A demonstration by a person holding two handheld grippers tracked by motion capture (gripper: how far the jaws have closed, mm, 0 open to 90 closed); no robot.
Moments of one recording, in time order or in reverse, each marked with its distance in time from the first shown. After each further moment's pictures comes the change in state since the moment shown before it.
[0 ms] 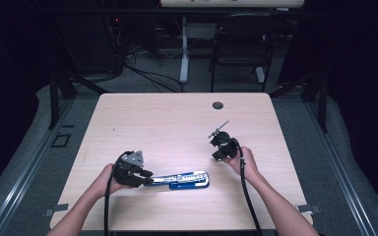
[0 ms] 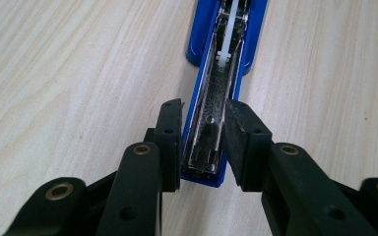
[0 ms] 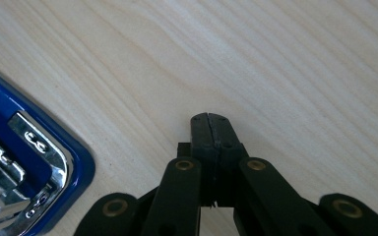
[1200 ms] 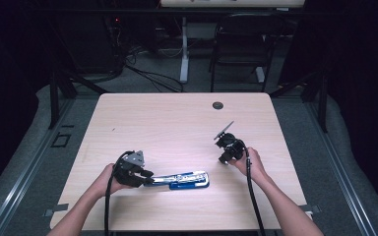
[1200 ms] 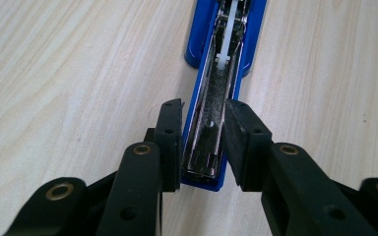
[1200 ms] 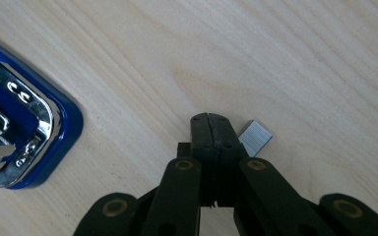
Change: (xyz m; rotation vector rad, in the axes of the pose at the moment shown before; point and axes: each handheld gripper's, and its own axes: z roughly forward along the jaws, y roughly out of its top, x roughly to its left) left arm -0.001 0.002 0.001 0.006 0.010 -0.004; right arm -0.010 -0.013 -0.005 0.094 0.020 0.045
